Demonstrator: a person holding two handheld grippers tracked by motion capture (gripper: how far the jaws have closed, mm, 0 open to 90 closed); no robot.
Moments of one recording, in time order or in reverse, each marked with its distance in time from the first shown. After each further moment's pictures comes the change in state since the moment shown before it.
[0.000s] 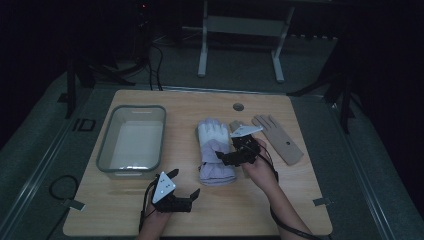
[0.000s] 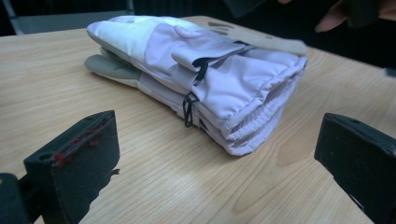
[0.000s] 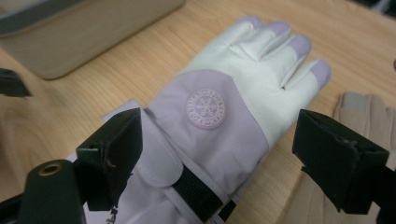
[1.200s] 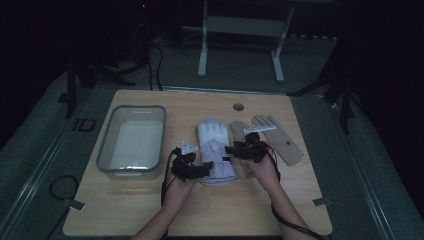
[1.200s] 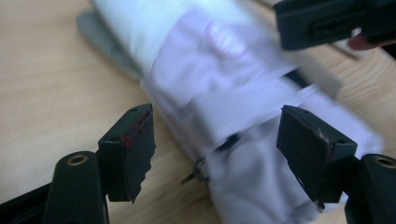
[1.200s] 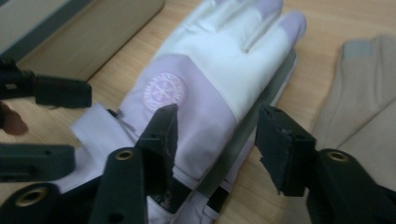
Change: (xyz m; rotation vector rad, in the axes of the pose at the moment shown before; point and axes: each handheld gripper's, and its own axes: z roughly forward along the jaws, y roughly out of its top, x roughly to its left) left arm 0.013 0.065 0.076 0.356 0.074 -0.288; right arm -0.041 -0.028 0.013 -0.012 0.085 0.291
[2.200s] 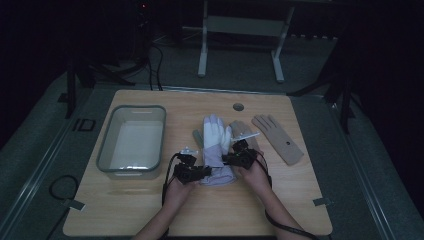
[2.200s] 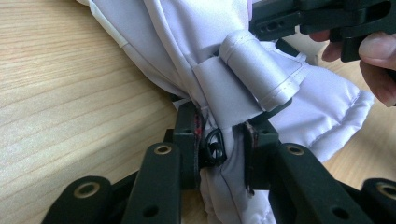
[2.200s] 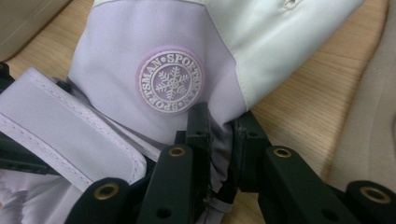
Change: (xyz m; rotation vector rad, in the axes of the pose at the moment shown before) left arm 0.018 -0.011 0.023 0.127 -0.211 -0.052; right arm 0.015 -0.017 0.034 0.151 -0.075 -0.030
